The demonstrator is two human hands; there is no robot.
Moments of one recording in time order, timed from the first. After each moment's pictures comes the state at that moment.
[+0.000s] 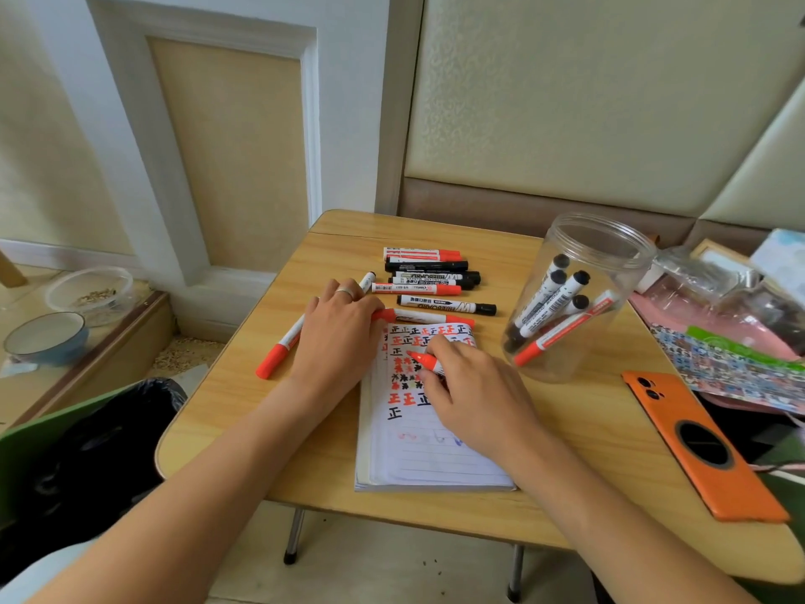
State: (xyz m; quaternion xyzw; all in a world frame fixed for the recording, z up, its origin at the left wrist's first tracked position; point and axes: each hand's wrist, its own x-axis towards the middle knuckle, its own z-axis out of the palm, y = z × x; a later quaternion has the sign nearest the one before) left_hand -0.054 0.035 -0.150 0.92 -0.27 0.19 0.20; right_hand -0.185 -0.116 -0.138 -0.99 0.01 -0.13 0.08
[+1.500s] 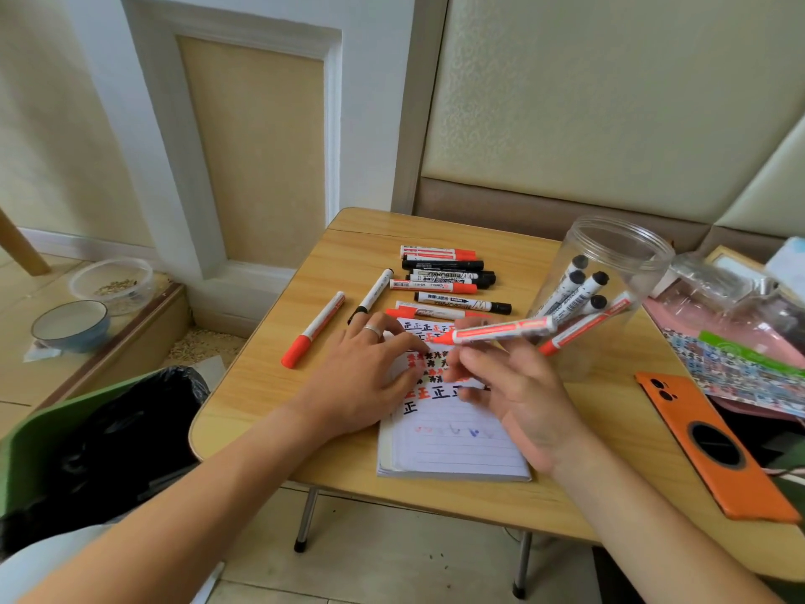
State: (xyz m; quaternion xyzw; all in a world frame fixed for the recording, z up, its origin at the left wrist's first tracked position) left_hand -0.093 0.067 -0.158 0.88 -0.40 0.06 0.24; right_hand -0.210 -0.111 -0.119 -0.63 0.06 -0.08 0.77
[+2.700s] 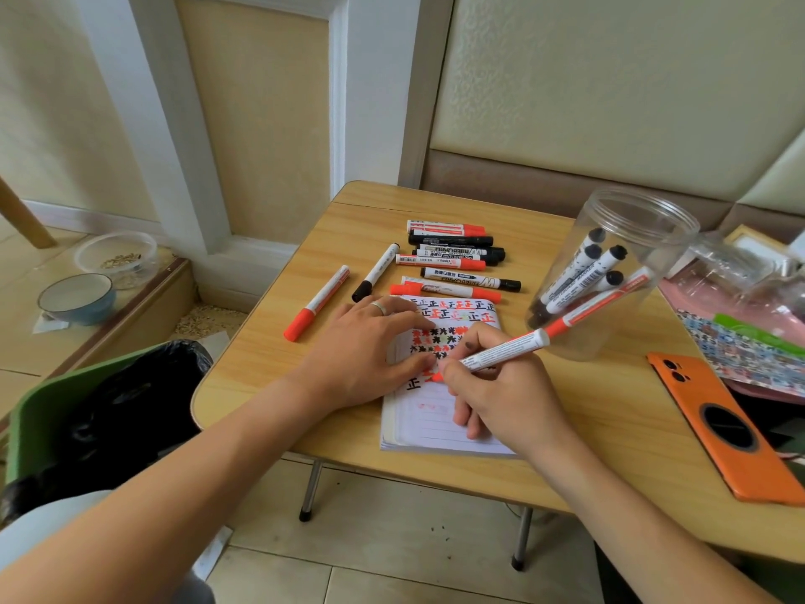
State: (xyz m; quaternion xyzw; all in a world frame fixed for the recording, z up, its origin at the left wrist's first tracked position) left_hand -0.089 0.069 -0.159 0.88 -0.41 0.06 0.21; right_hand -0.218 -0.095 -0.133 -0.82 0.09 -0.11 0.55
